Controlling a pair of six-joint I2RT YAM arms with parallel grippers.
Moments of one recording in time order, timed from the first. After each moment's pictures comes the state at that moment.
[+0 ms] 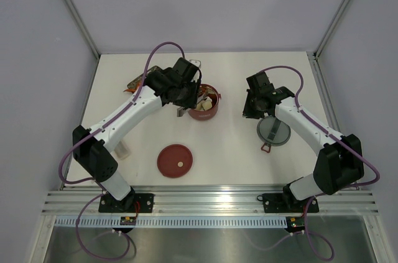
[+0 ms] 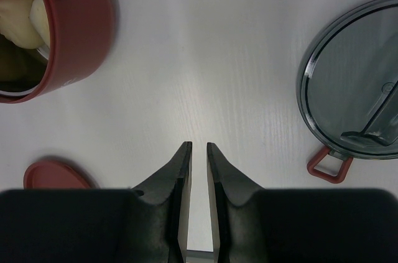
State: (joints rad) left arm -0.69 1.63 1.62 -0.94 -0.11 -0.38; right arm 0.44 1.47 1.18 -0.72 0.09 0.64
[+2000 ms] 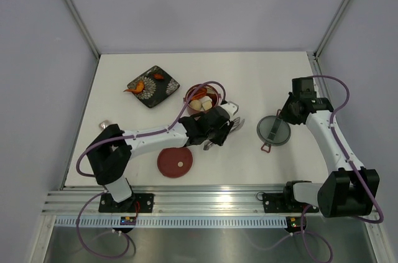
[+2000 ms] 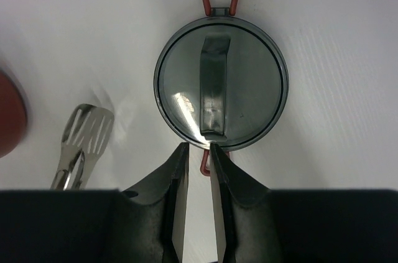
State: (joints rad) left arm -1.03 1.68 1.17 -0.30 -0.16 -0.31; right arm 0.04 1.24 1.04 -0.78 0.11 0.54
